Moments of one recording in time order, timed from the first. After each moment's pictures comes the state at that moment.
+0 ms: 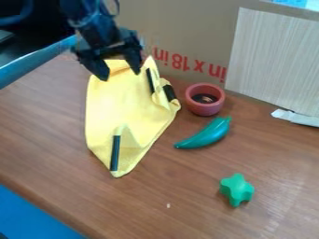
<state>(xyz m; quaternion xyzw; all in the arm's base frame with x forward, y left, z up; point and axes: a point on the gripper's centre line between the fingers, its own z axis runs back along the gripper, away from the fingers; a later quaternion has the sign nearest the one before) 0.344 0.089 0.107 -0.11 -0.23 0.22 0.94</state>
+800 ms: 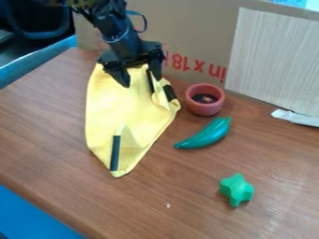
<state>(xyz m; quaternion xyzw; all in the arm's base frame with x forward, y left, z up) 0.383 0.081 0.080 -0.09 -0.25 0.26 0.93</state>
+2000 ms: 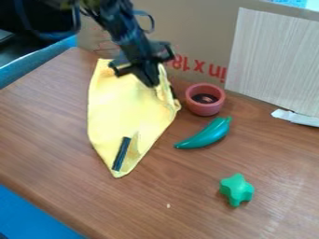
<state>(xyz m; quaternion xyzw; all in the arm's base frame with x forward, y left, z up) 0.392 0.073 0.079 -0.14 -0.23 0.28 0.92</state>
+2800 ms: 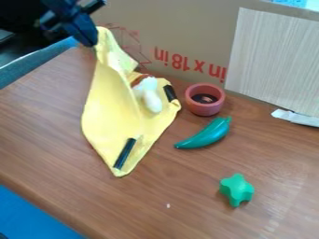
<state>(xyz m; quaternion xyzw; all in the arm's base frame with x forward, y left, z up) 0.337 0.148 0.144 -0.21 -0.18 0.32 0.91</state>
